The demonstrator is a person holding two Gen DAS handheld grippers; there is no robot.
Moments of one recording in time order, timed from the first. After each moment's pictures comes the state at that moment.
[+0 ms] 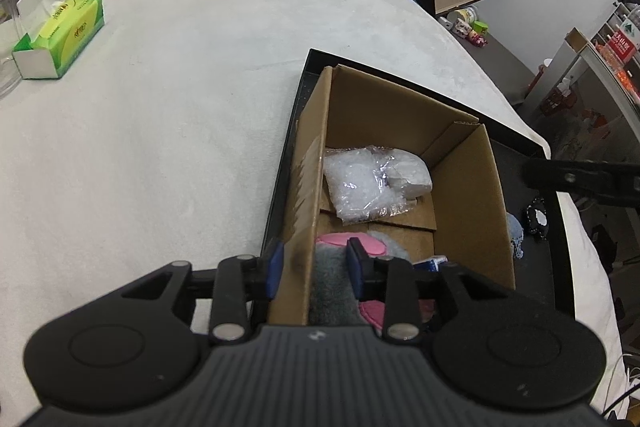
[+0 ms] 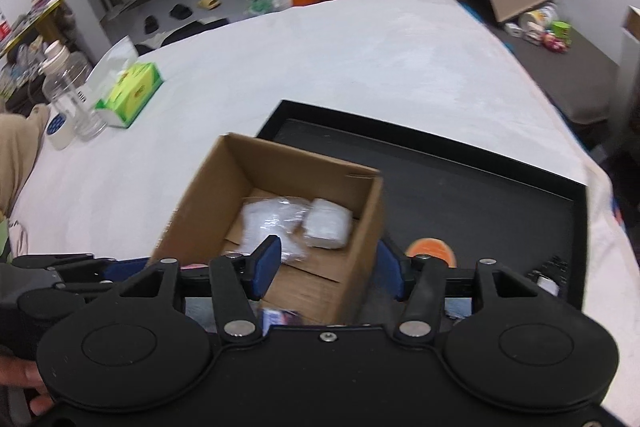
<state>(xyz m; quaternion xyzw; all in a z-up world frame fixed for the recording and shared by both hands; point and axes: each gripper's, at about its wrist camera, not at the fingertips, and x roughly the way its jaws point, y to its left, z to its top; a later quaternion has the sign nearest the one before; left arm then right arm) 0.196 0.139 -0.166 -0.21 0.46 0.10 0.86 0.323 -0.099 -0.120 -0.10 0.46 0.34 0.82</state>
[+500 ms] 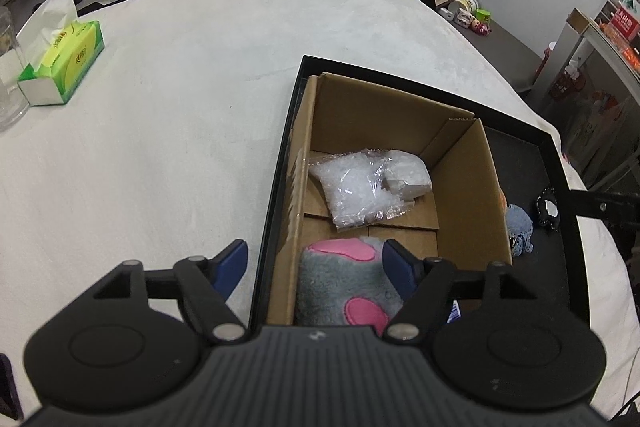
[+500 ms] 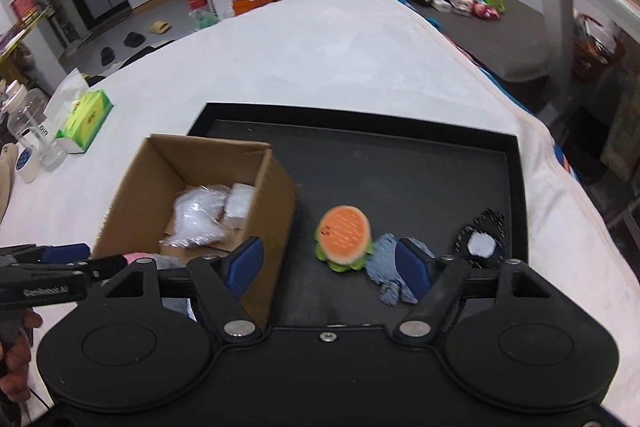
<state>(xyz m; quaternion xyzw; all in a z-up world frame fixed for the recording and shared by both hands) 0.207 0.122 -0.154 -0.17 0.47 0.12 0.86 0.336 -0.165 -0.139 -0.05 0.47 0.28 0.84</state>
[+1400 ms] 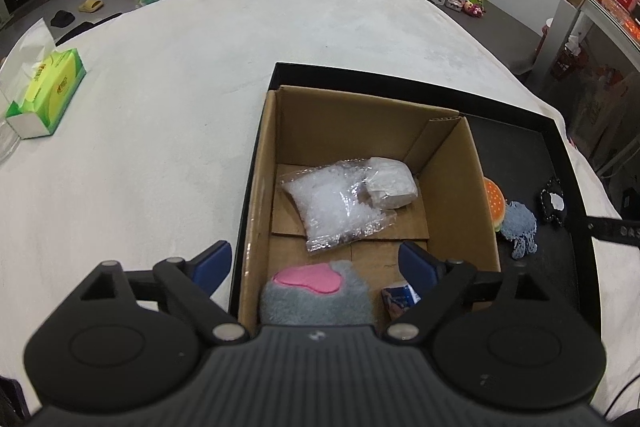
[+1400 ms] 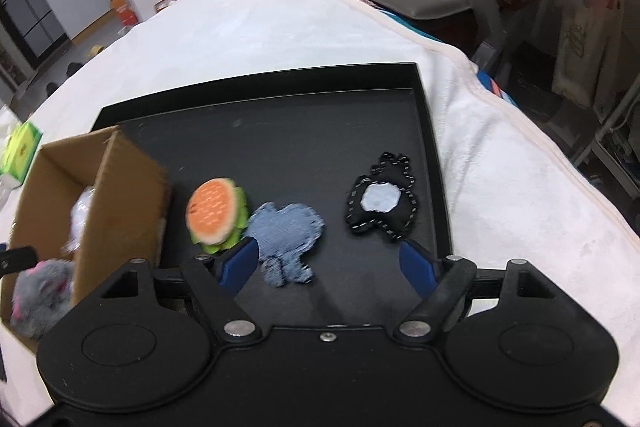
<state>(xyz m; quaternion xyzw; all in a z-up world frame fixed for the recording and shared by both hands) 0.241 0.099 -0.151 -0.12 0.49 0.11 0.86 0.372 -0.241 -0.205 0.00 0.49 0.20 0.85</state>
